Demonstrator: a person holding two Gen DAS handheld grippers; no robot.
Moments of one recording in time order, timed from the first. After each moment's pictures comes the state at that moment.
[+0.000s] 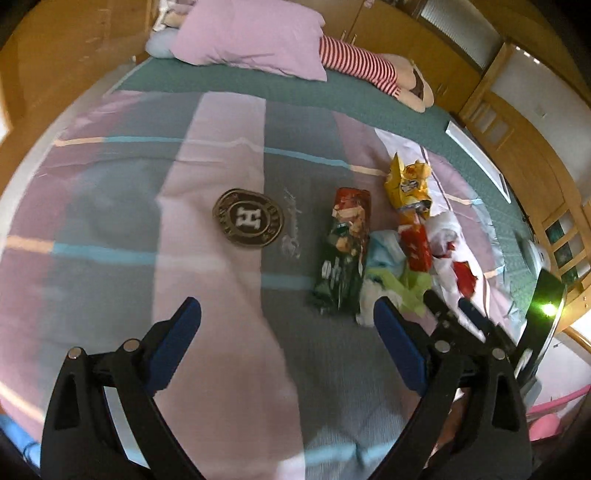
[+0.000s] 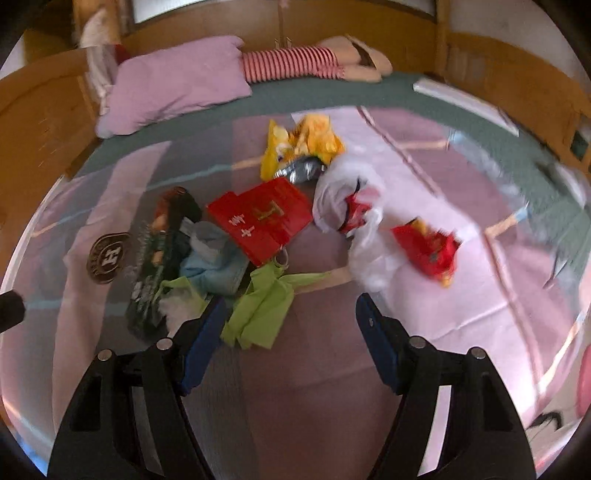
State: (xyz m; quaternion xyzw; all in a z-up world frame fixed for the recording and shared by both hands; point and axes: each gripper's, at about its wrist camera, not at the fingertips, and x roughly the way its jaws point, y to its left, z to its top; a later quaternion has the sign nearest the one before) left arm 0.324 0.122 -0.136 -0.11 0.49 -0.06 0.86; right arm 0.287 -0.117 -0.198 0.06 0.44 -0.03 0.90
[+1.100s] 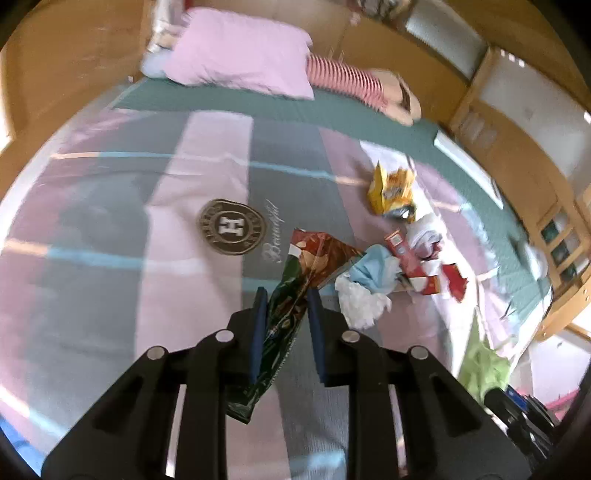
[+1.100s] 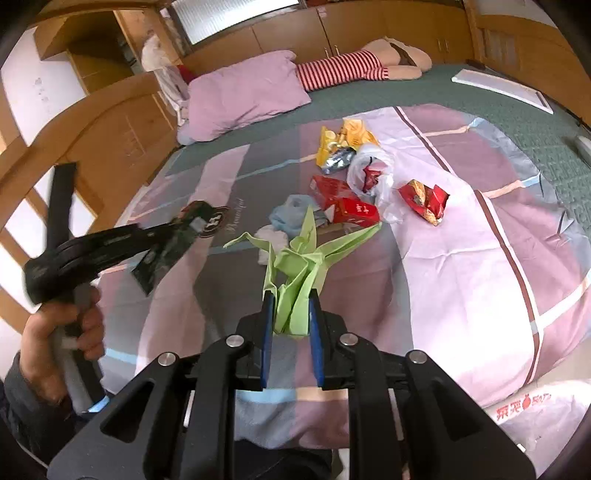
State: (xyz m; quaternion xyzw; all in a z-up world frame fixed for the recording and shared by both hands) left arm 0.278 0.108 -0.119 -0.11 0.43 -0.05 0.89; right arm 0.152 -0.155 -0.132 0.12 0.41 0.12 0.89
